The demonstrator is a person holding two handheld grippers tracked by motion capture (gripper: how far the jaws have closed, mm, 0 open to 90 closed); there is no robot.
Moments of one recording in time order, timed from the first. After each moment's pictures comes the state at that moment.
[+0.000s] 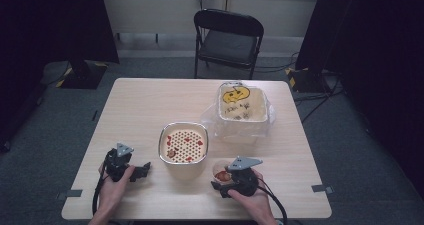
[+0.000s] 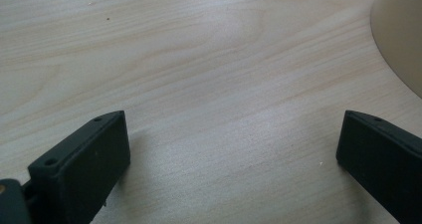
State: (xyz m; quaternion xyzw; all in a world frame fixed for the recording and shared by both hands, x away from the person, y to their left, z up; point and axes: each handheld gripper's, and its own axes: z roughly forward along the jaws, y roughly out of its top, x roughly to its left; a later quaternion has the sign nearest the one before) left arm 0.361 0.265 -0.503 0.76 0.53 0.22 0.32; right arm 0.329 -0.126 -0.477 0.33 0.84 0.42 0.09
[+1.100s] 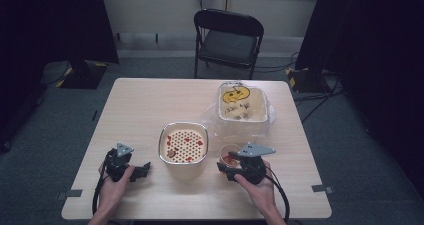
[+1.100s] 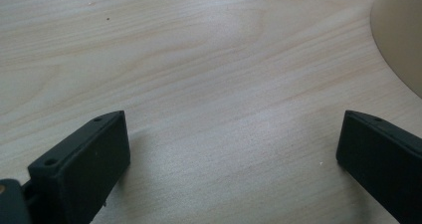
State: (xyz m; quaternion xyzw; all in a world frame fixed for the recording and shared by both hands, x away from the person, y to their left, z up) left arm 0.361 0.265 -0.503 0.76 0.53 0.22 0.32; right arm 0.343 -0.141 -0.434 0.35 0.80 0.47 0.13
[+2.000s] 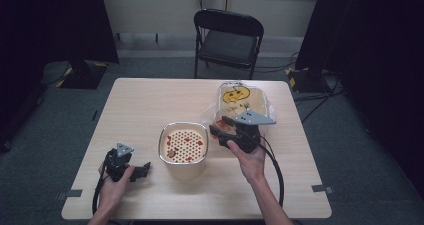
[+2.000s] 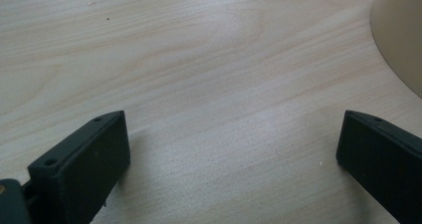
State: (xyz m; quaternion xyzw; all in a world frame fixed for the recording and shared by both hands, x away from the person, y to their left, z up) left arm 0.361 0.265 -0.503 0.75 0.53 0.22 0.32; right arm 0.390 -0.116 -0.364 0.33 0.74 0.55 0.19
